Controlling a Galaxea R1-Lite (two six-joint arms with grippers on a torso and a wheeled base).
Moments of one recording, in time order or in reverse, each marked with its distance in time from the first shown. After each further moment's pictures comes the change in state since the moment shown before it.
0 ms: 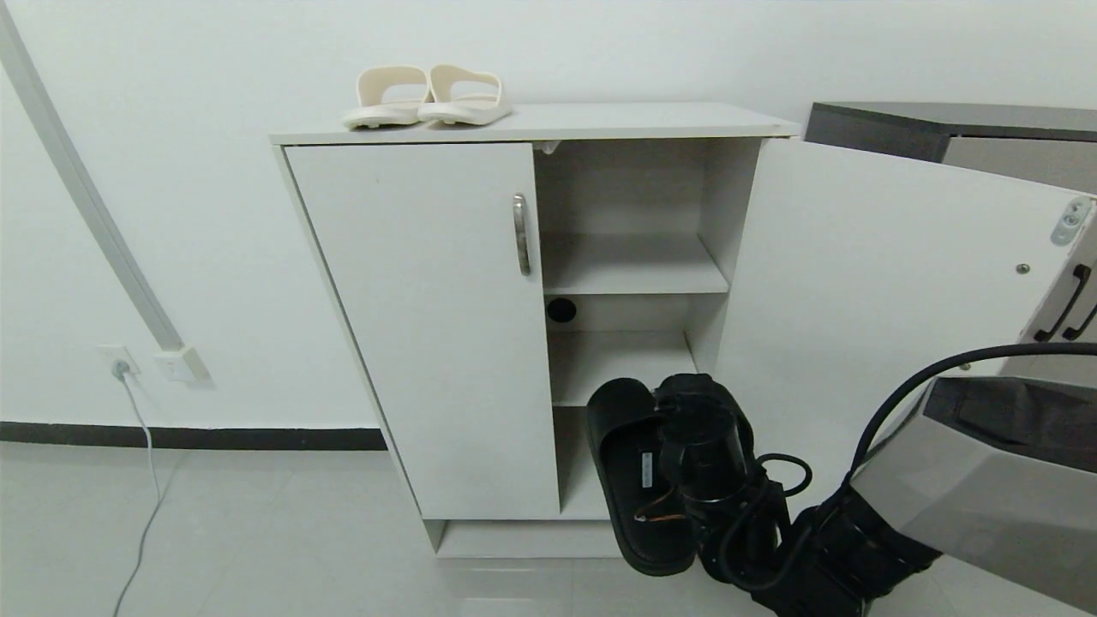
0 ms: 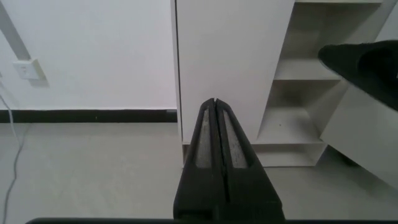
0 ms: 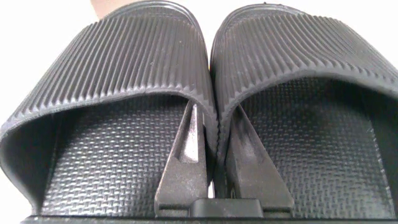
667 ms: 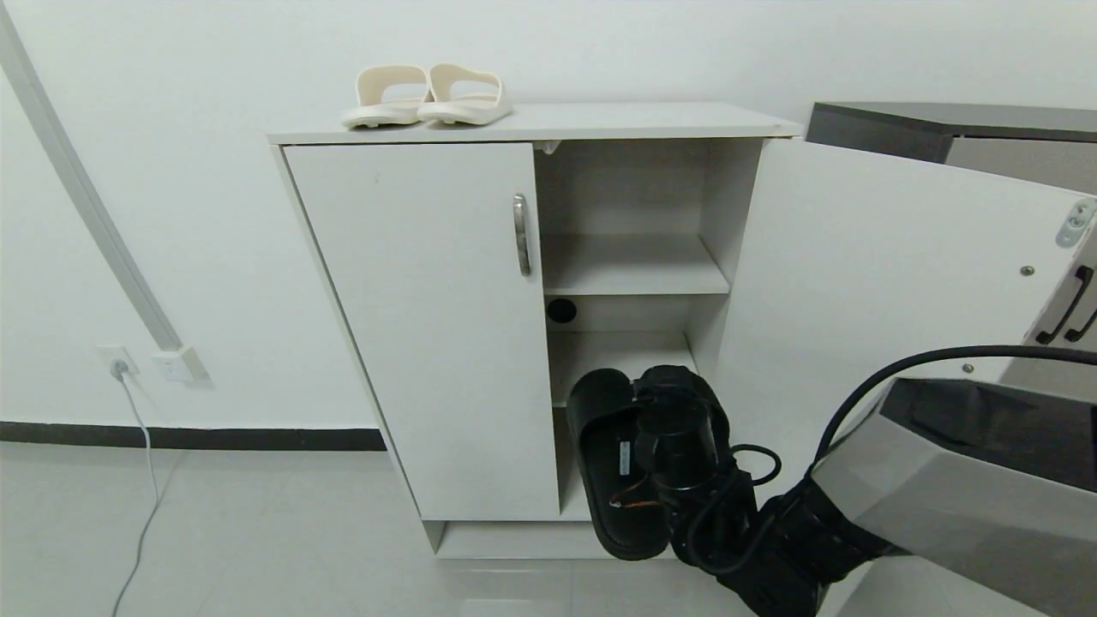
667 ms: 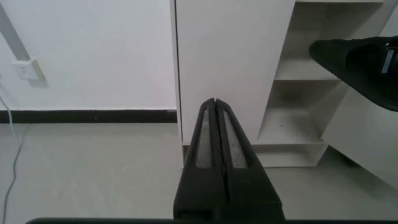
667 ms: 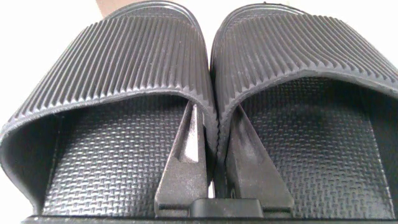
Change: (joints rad) left arm -0.002 0.000 0.000 0.000 -0.001 0.001; right arm 0.027 0.071 -0.136 0.003 0.007 -0.003
